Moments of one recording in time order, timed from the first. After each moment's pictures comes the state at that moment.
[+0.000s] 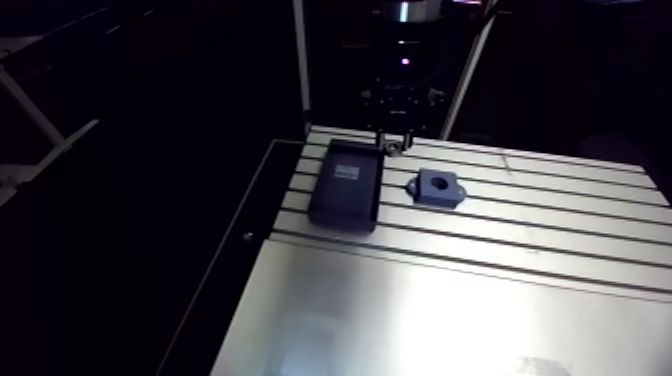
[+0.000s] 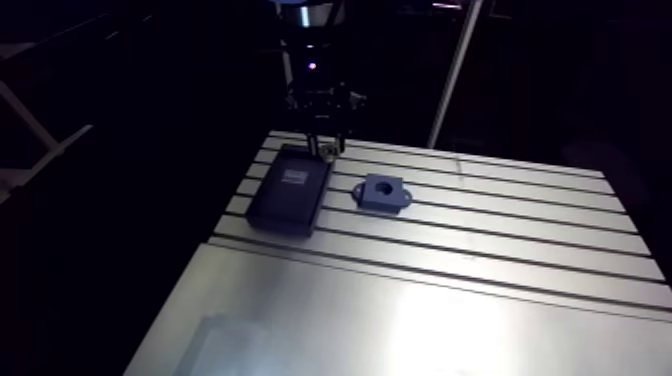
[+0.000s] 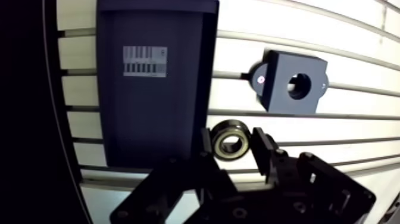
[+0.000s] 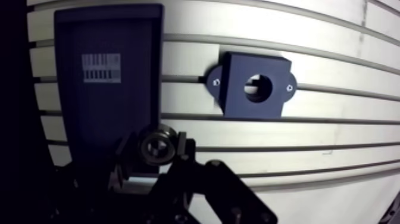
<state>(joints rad) 0.15 -1.20 1.68 -1.97 -1.63 -1.49</state>
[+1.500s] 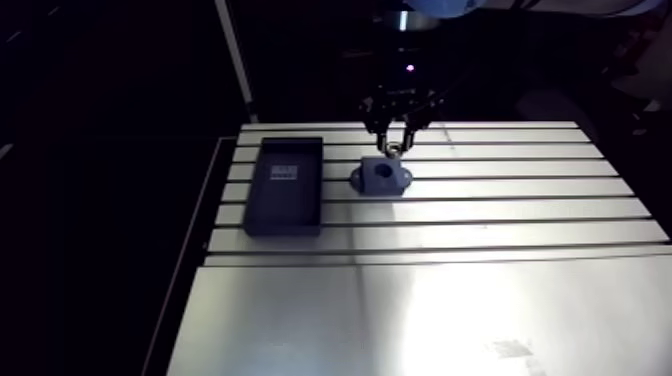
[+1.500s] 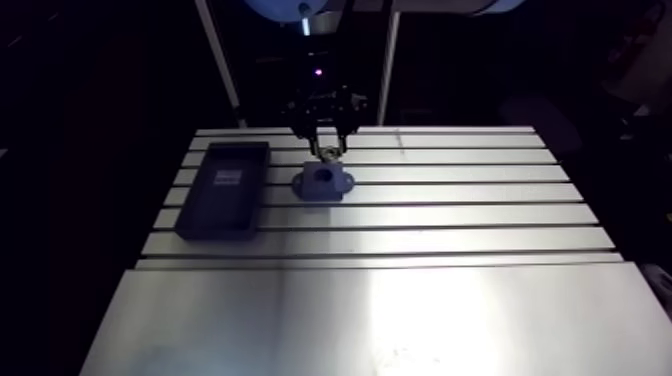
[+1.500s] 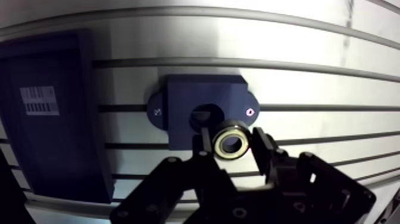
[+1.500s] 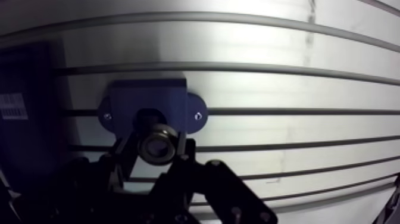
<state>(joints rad) -0.05 -1.13 1.71 -2.03 -1.64 -1.65</state>
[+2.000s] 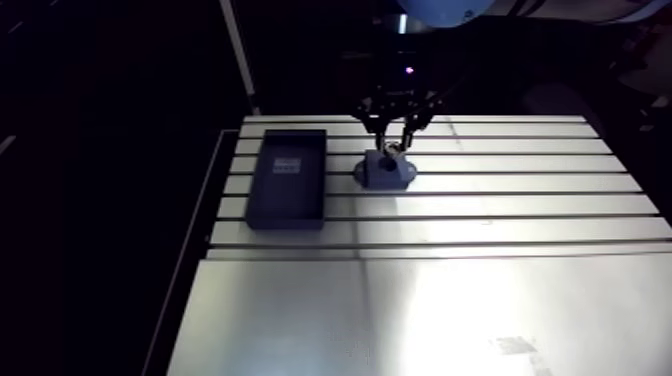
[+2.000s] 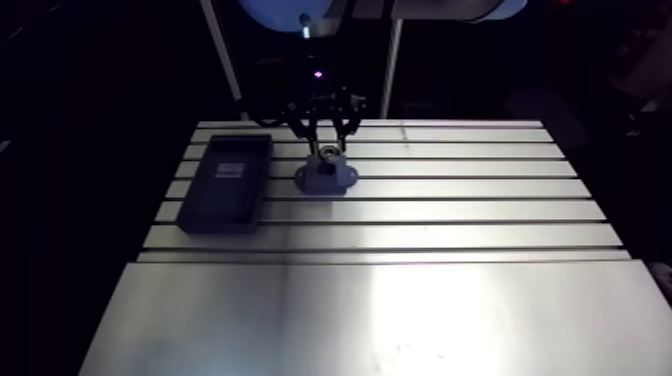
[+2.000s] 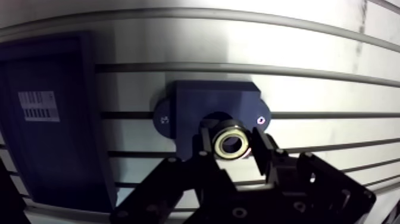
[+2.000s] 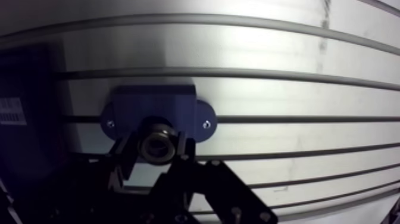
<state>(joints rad) -0.03 -1.11 1.72 -2.07 -1.64 -1.64</state>
